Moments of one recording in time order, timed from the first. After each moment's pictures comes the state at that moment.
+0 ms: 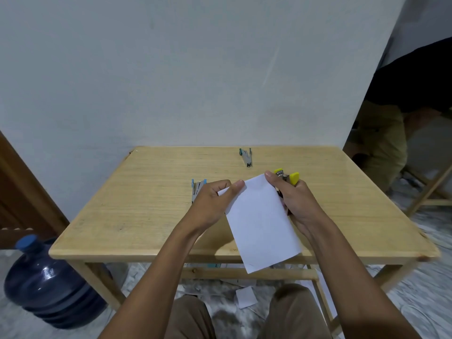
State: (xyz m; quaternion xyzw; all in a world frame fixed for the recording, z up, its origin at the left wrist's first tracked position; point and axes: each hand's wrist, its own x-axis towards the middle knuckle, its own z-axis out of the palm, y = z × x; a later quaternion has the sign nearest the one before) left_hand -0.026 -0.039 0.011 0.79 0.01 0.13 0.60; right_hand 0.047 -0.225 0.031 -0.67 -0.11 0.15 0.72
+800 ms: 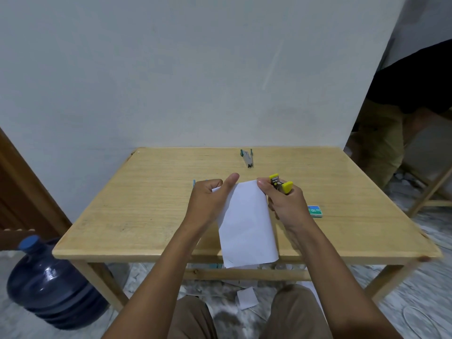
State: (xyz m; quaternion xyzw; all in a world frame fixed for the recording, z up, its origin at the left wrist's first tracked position) left_hand -0.027 -0.041 0.017 0.76 0.10 0.24 0.59; right_hand 0.036 -0.207 0.015 -0.68 -0.11 0.06 0.72
